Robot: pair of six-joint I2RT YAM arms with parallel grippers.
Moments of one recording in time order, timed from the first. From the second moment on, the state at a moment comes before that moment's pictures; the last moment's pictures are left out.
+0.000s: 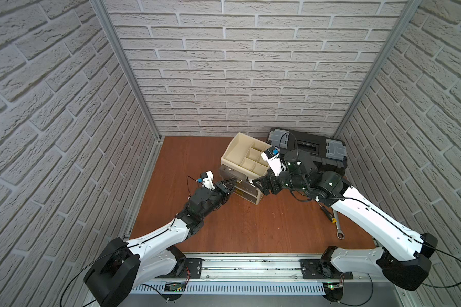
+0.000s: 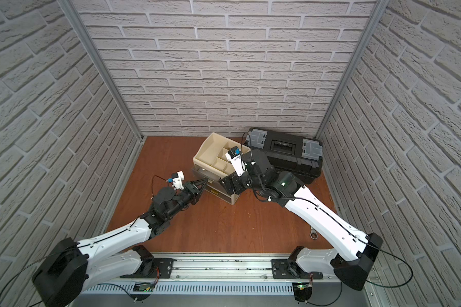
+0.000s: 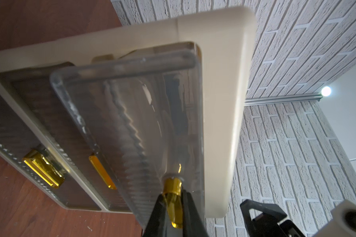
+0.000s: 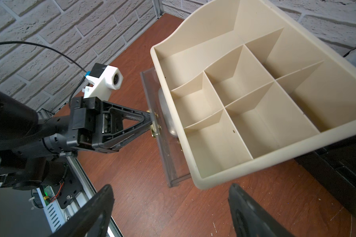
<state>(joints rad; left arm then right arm) -0.69 1.05 0.39 0.57 0.04 -1.43 0.73 1.26 1.37 -0.78 -0.04 0.17</state>
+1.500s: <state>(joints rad) -0.77 0.68 0.33 0.15 -0.06 -1.48 0.85 1.87 1.95 -1.08 -0.14 -0.15</state>
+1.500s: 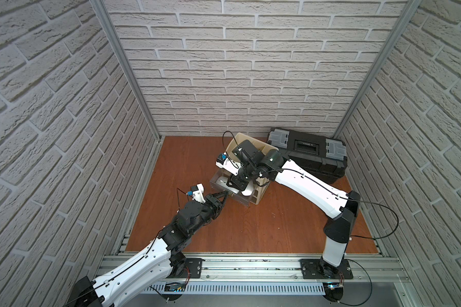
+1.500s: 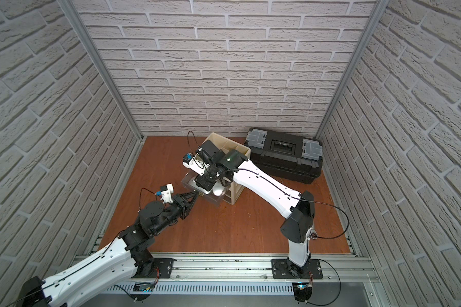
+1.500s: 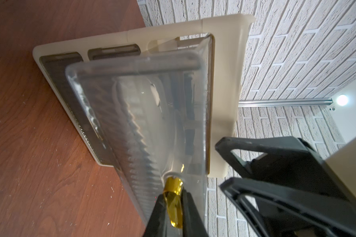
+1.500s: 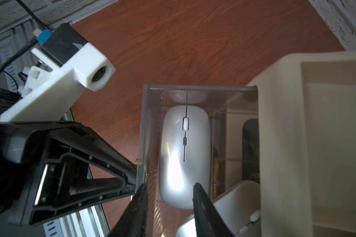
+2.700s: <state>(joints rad) -0.78 0.73 0.36 0.15 -0.05 -1.45 0.82 2.05 2.13 -1.24 -0.11 -0.24</state>
